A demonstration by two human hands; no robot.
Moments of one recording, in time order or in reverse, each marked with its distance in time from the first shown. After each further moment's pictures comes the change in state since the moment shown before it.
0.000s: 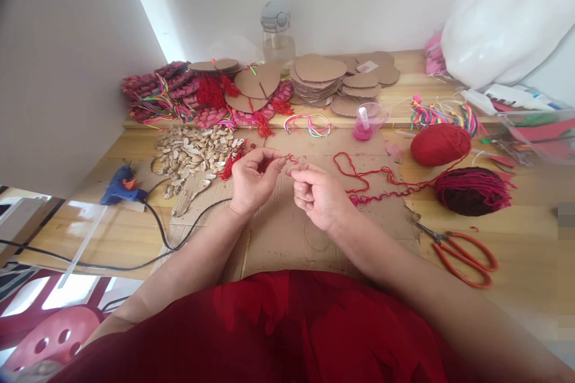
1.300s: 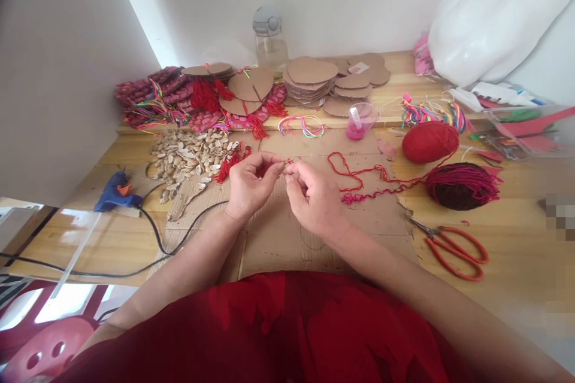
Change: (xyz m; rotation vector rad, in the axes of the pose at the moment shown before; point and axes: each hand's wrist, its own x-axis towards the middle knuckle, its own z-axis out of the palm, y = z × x) left_hand -0.003 0.003 0.001 0.016 -0.099 -0.024; right_hand -0.015 0.009 -0.012 -1.081 0.143 -0.793
